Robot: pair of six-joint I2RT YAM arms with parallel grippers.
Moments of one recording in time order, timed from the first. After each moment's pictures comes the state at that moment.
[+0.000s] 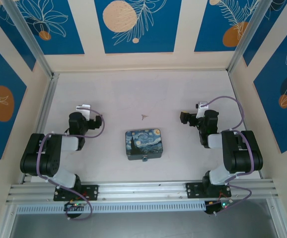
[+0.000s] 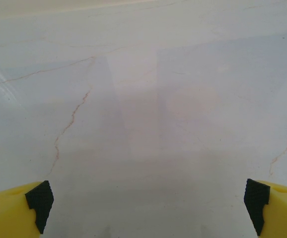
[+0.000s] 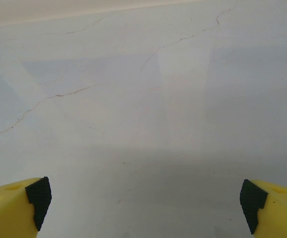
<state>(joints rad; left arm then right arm) -0.07 1.54 0.41 0.69 0.01 0.06 0.00 1.54 0.40 0.71 -0.20 0.09</state>
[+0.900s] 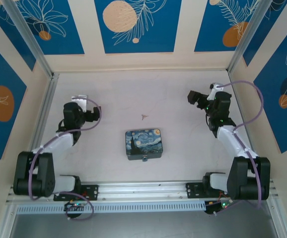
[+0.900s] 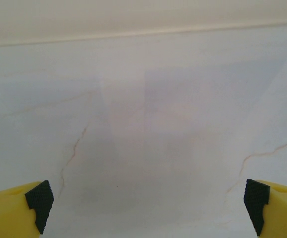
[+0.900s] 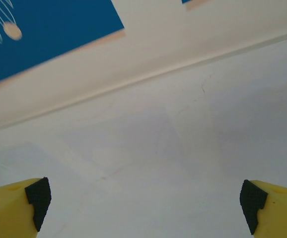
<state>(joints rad) -0.07 1.28 0.61 0.23 0.06 -0.01 -0.05 1.22 0.74 0.11 -0.21 0.37</state>
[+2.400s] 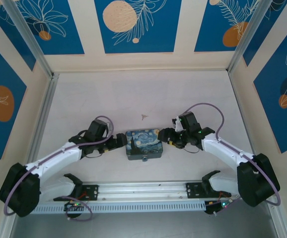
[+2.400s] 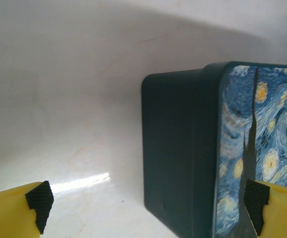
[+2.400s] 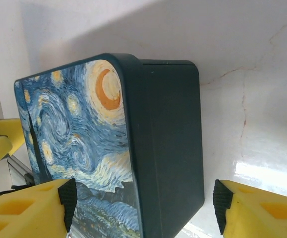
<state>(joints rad) -0.58 1.14 0.56 -0.36 0.27 -0.79 0.46 1.20 0.61 -0.38 -0.49 0.74</state>
